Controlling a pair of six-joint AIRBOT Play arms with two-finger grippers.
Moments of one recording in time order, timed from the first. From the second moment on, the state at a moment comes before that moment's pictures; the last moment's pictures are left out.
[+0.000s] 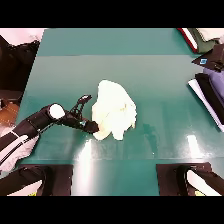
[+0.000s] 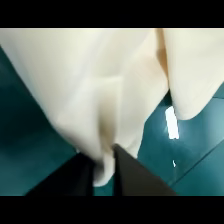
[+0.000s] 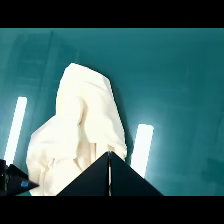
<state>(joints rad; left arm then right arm) -0.48 -1.17 0.70 0.86 -0.87 -1.36 -0.17 -1.02 1.50 -0.97 1.43 1.54</state>
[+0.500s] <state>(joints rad) -0.49 -1.17 0.99 1.06 -1.09 -1.41 -0.02 -1.01 1.14 -0.96 1.42 1.54</state>
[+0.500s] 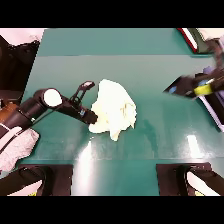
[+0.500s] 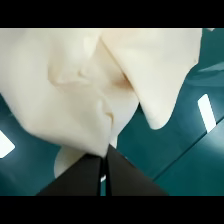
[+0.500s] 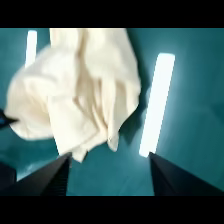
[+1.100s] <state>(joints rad) -0.49 -1.17 1.12 1.12 -1.22 -1.44 0.39 -1.21 0.78 -0.96 0.89 1.58</state>
